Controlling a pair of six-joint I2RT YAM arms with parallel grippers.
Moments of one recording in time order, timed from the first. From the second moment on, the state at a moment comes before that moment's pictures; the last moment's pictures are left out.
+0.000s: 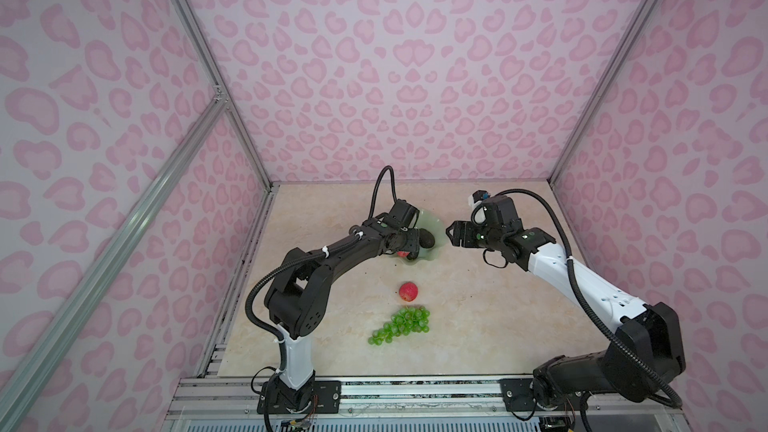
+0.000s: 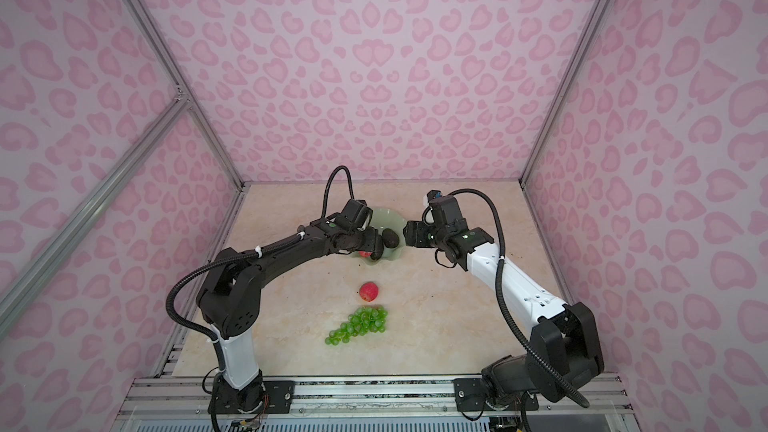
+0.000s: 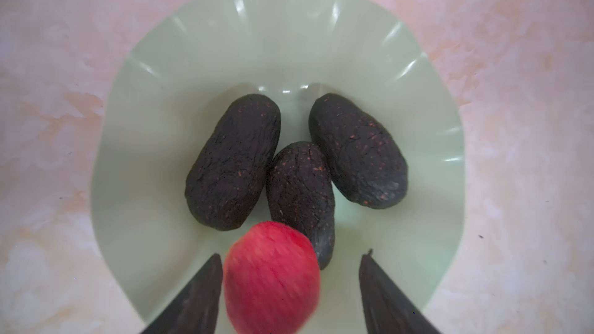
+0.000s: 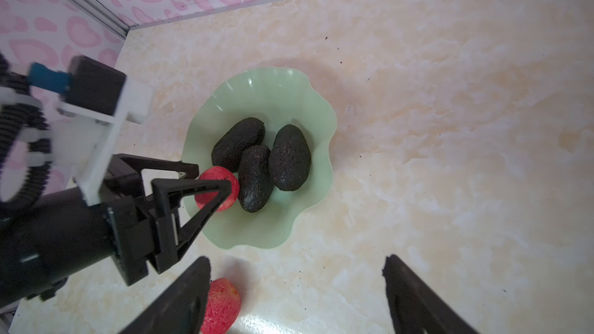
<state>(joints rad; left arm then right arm) -0.64 1.86 1.43 -0.49 -0.09 -0.47 0.43 1.42 1.12 -0.46 -0.10 0.41</state>
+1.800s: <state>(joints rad) -0.64 0.34 0.54 -0.74 -0.48 -0.68 0.85 1.76 1.12 -0.35 -0.10 0.61</state>
